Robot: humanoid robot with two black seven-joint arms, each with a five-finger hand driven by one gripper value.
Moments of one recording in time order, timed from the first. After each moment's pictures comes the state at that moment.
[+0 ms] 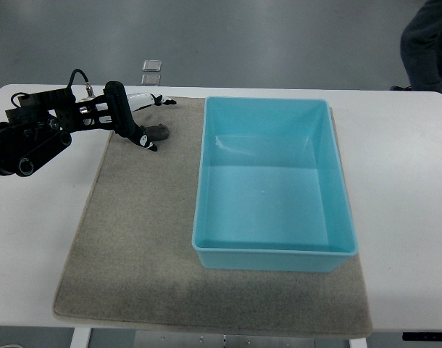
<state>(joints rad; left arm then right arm) -1.03 0.39 -0.31 -0.63 1.38 -0.18 -0.31 0.05 0.00 0.00 0.05 -0.04 0.17 0.06</state>
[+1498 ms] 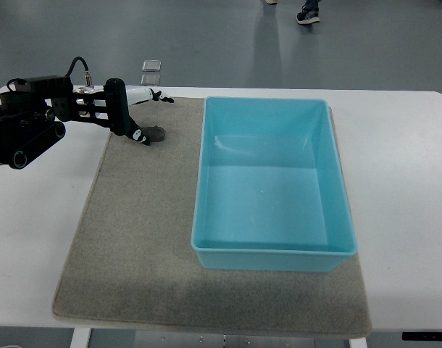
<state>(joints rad) -1.09 0.42 -0.25 -0.63 1.47 -0.21 -0.35 0.05 0.00 0.00 0.05 -0.04 0.17 0.06</state>
